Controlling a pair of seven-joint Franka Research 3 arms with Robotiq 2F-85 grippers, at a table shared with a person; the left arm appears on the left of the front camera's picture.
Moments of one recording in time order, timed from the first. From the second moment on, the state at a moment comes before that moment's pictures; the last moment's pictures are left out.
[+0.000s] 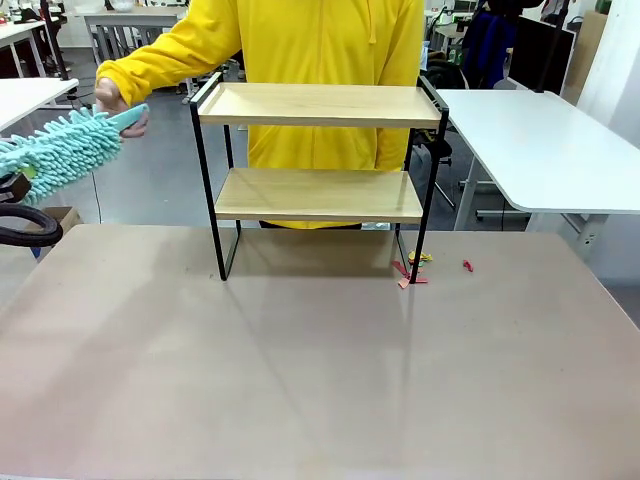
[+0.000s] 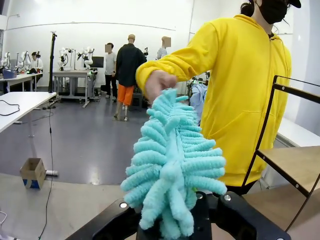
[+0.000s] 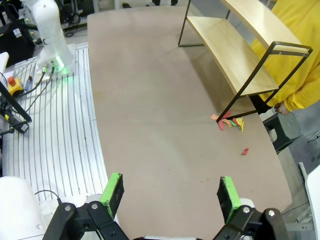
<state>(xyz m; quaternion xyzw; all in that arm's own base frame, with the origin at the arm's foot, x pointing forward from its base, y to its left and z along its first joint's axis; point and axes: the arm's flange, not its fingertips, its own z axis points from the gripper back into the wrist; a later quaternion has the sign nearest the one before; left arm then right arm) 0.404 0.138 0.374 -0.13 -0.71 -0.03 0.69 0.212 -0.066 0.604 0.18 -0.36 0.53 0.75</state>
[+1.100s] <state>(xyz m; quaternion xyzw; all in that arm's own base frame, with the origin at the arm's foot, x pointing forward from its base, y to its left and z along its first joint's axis) 0.385 0.129 0.425 -0.17 -0.66 -0.04 0.73 0.212 -0.066 0.604 0.18 -0.36 0.53 0.75</state>
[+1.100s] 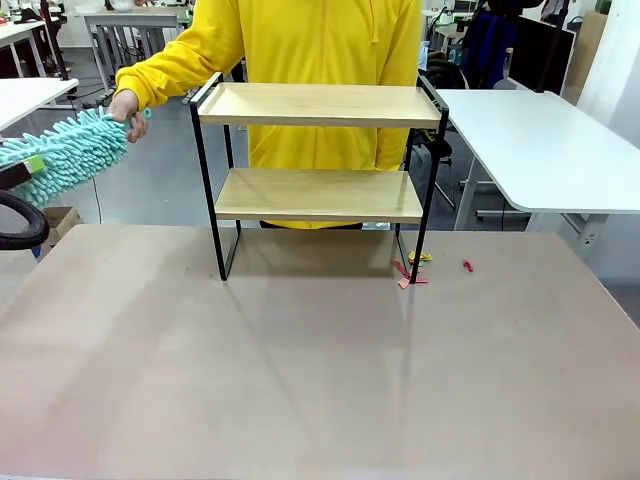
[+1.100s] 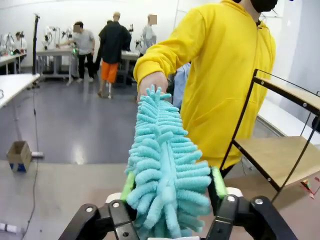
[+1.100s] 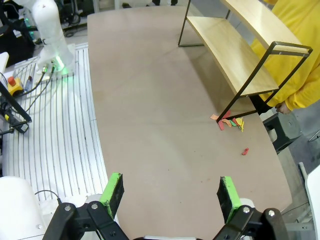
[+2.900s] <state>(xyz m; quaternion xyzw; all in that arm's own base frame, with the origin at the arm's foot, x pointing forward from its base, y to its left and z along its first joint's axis) 0.317 0.228 0.633 -0.30 -0.67 0.14 0.67 0.212 -0.066 0.604 0.18 -0.36 0.53 0.75</state>
